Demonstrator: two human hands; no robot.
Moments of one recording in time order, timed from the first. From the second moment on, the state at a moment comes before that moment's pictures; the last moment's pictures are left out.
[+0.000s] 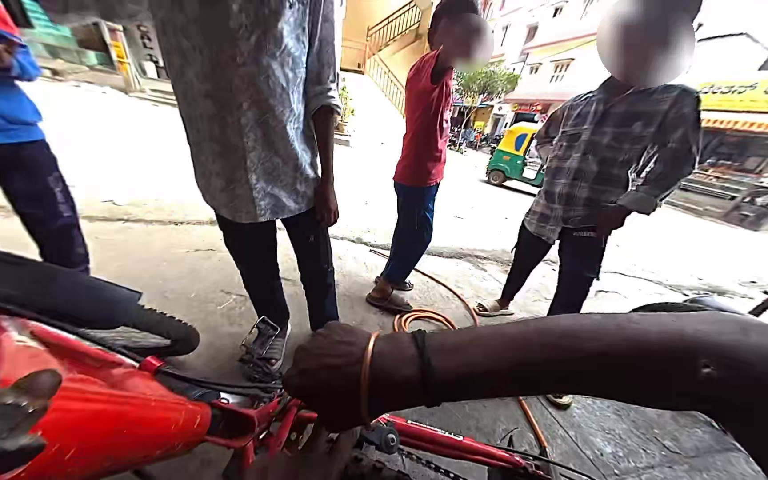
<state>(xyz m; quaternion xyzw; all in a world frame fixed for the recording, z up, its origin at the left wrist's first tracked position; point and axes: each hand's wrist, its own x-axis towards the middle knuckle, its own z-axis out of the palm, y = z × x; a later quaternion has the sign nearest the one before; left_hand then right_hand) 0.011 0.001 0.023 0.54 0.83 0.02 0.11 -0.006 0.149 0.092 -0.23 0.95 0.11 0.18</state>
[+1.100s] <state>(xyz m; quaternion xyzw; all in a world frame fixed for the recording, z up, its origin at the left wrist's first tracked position) 0.010 0.006 0.016 0.53 0.84 -0.01 0.09 -0.024 0.191 0.077 -0.33 0.94 -0.01 0.07</state>
